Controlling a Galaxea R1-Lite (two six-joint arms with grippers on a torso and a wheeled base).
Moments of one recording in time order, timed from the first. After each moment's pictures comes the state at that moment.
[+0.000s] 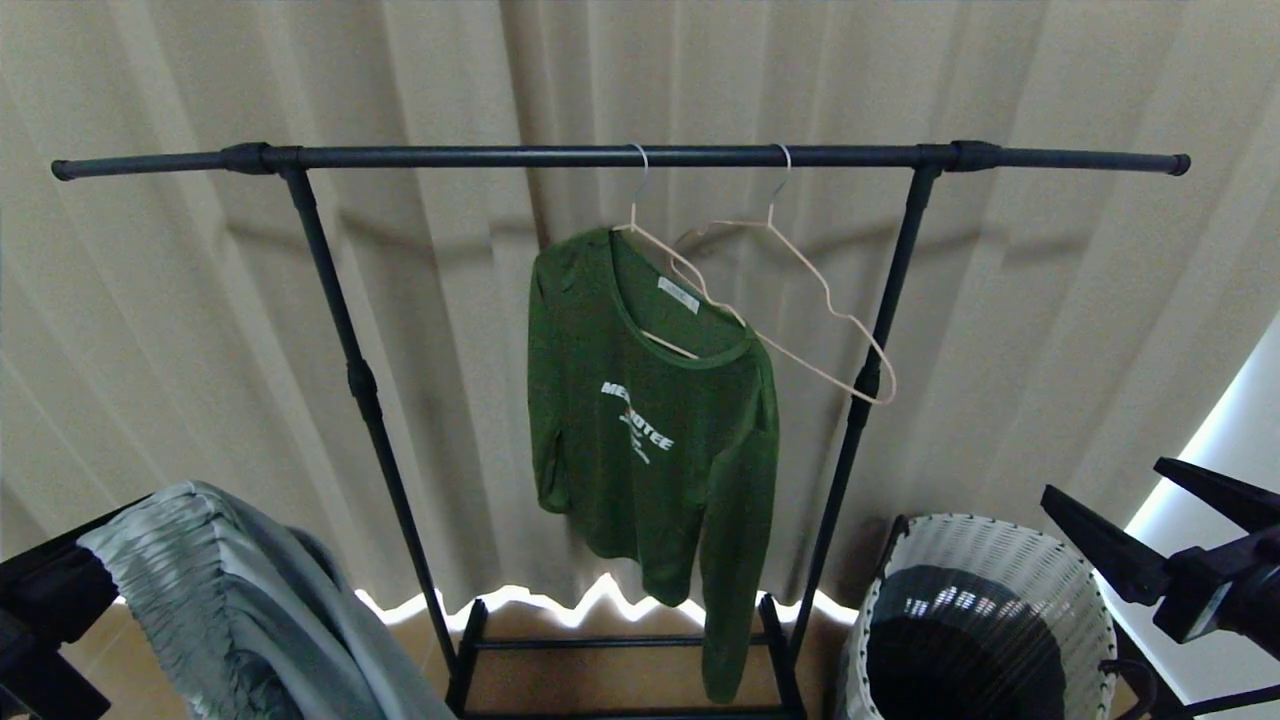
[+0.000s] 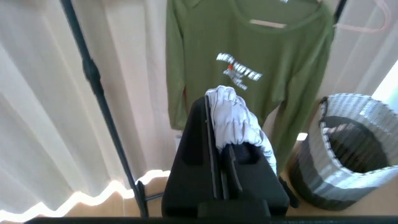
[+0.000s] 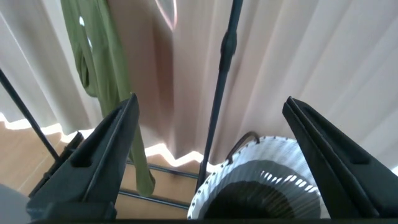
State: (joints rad) left arm -0.23 0.84 -0.25 -0.57 -0.09 0.03; right arm 0.22 1.15 -0.14 -0.89 -0.04 -0.03
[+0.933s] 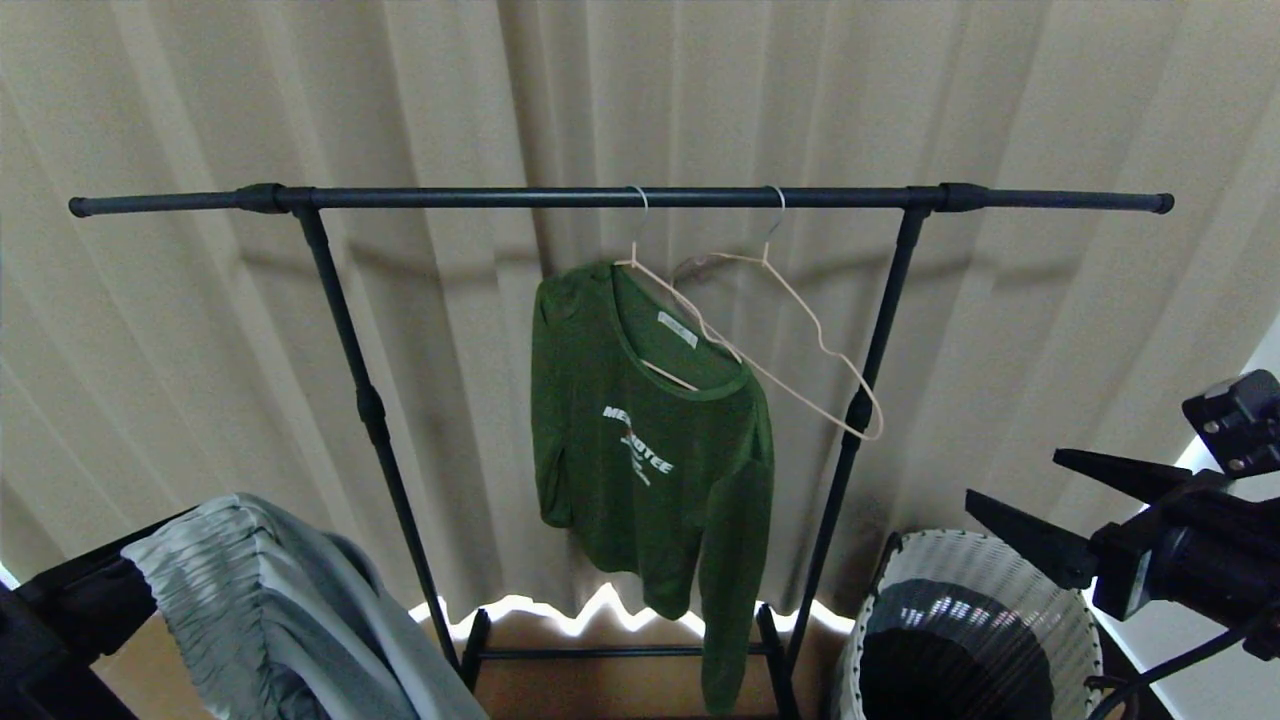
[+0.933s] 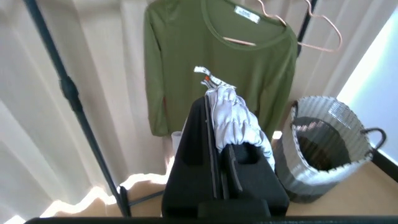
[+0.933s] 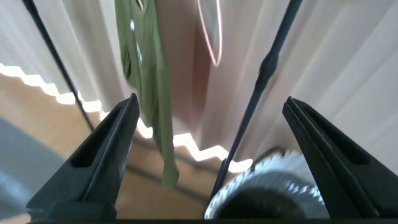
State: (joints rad) left arm -0.31 0.88 -0.25 -0.57 -0.09 -0.01; right arm 0.24 1.25 -0.35 -0.62 0.13 -0.04
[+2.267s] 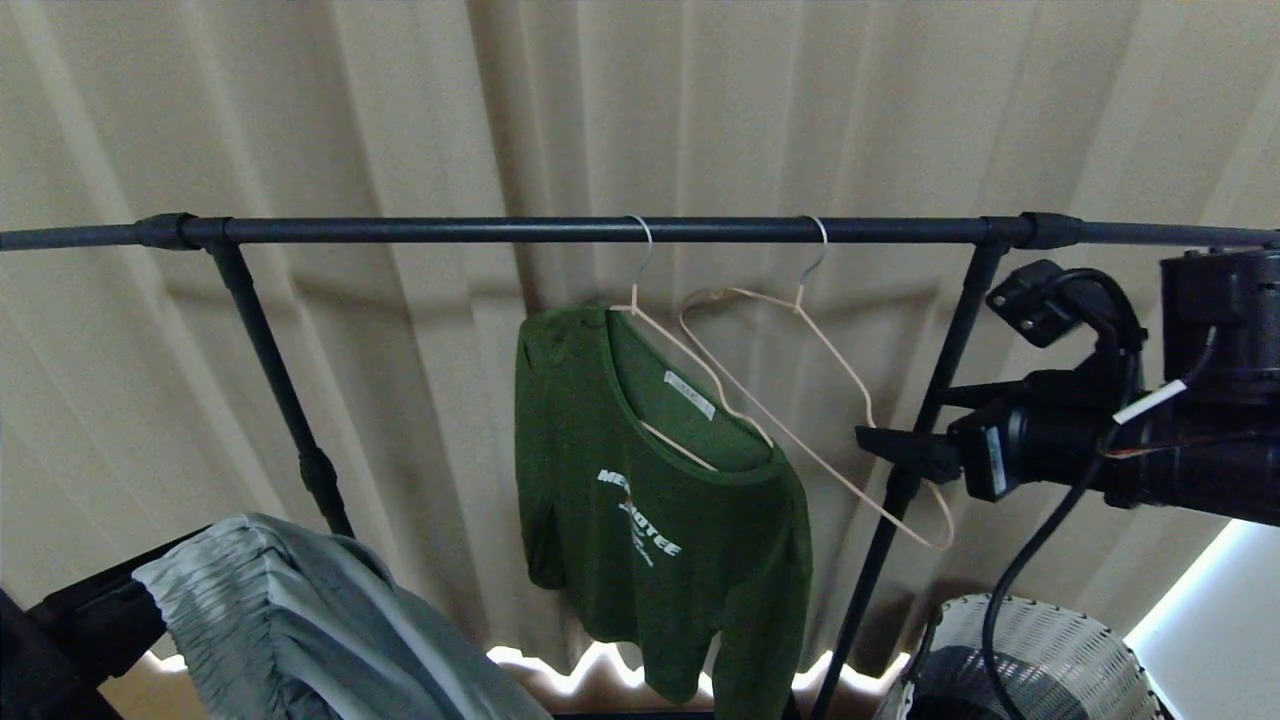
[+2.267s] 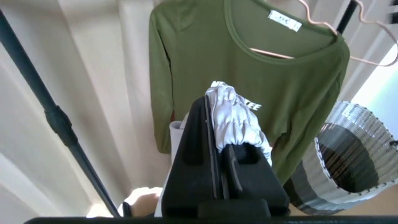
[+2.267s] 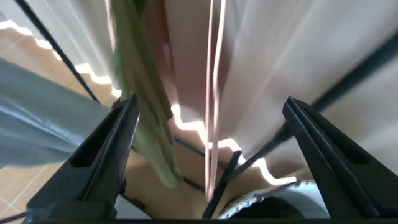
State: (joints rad) left arm -0.32 0.86 -0.22 -0.57 -0.09 0.00; right arm 0.37 1.51 -0.87 -0.16 0.09 -0.04
